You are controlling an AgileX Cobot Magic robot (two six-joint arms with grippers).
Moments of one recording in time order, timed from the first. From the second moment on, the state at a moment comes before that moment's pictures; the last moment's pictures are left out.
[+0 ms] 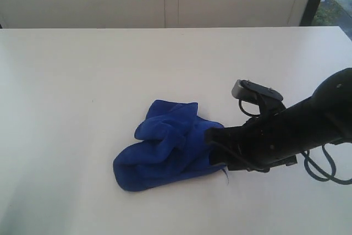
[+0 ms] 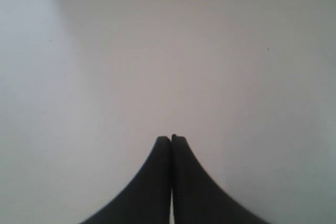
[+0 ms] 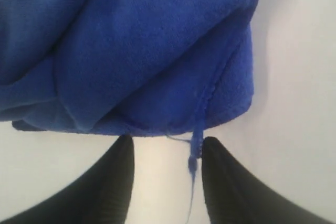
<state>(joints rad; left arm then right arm) 0.04 0.00 0.02 -0.12 0.40 0.16 0.26 1.58 -0.66 0.98 0.47 -0.49</state>
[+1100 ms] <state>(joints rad) 0.04 0.00 0.02 -0.12 0.40 0.16 0.27 1.61 -0.66 1.14 0.42 -0.75</state>
